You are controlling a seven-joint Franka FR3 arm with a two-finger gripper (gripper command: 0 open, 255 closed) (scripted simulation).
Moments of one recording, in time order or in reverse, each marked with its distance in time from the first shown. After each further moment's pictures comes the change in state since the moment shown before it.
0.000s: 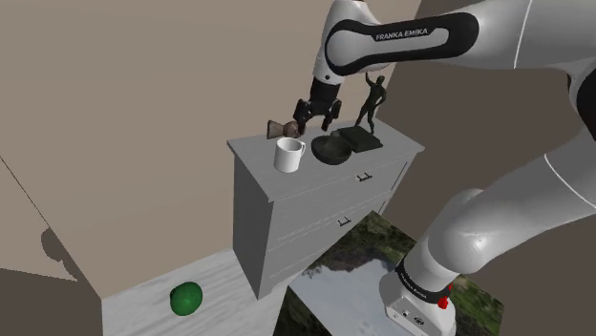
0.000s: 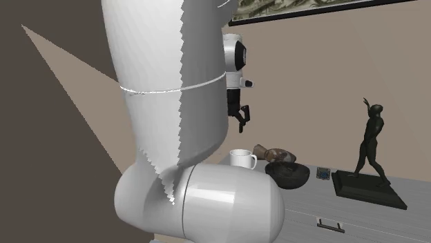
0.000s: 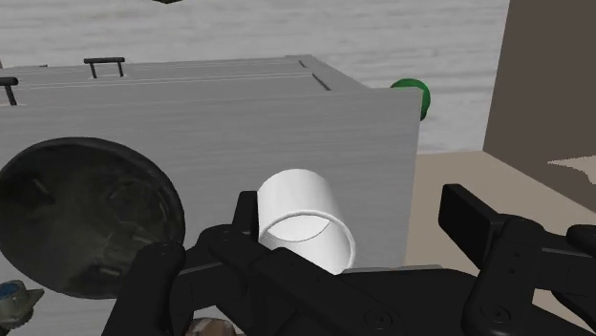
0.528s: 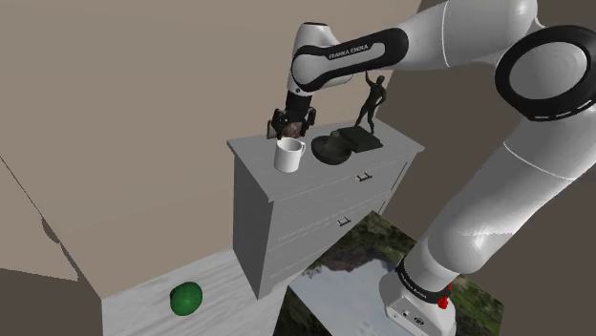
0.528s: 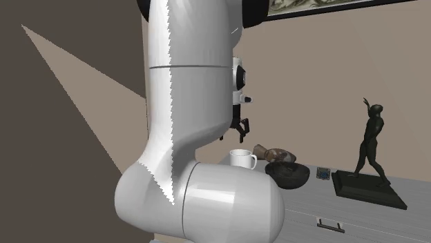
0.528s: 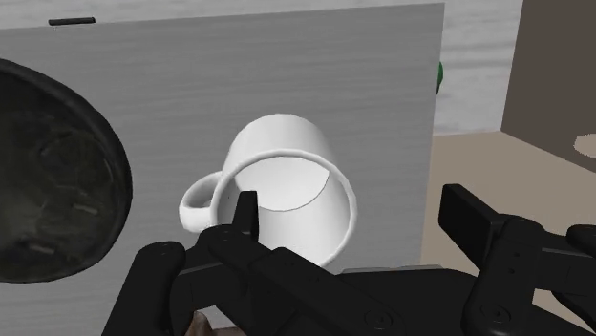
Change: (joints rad) arm -0.003 0.292 0.014 0.146 -0.028 0.143 0.048
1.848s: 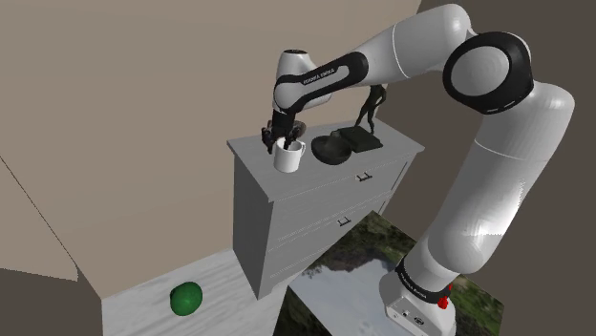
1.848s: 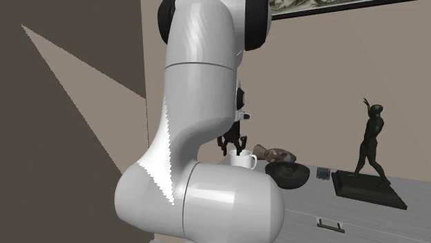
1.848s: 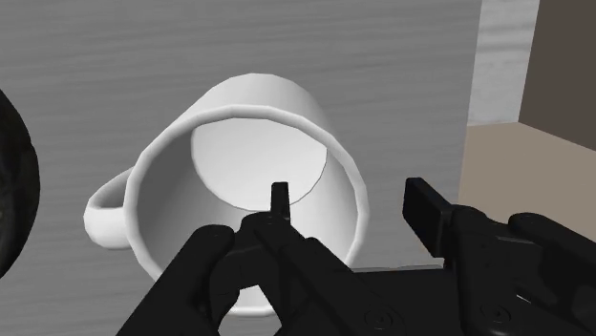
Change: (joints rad) arm 0.006 0.219 0.003 0.069 -0.025 0.147 0.037
